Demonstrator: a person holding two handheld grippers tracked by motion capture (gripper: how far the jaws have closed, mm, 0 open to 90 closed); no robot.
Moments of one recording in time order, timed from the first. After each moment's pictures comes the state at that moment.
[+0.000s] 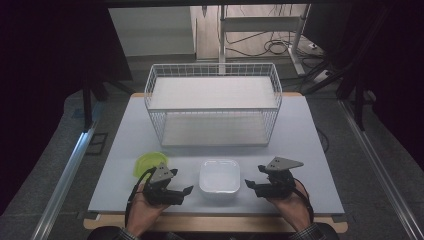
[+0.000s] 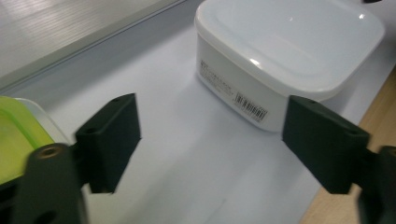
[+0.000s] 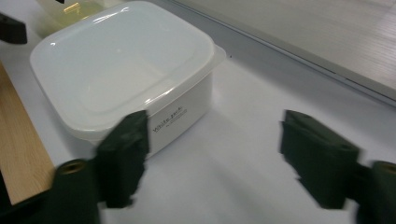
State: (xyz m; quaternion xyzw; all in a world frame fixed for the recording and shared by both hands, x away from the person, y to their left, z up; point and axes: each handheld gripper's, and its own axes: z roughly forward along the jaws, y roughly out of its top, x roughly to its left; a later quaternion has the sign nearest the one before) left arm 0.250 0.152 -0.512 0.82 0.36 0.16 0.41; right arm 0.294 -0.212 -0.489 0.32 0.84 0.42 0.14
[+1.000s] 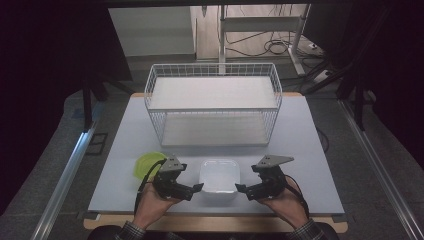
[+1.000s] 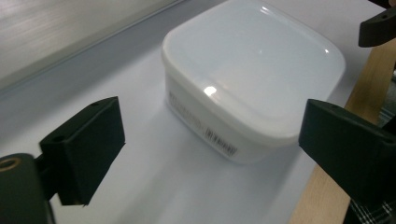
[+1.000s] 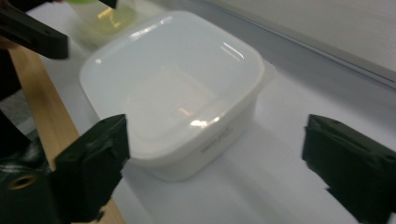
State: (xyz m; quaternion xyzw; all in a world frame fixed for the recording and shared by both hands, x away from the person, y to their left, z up) left arm 0.275 0.130 -0.491 0.82 0.35 0.09 0.44; right arm 0.296 -0.187 -0.474 0.32 0.84 0.42 0.08
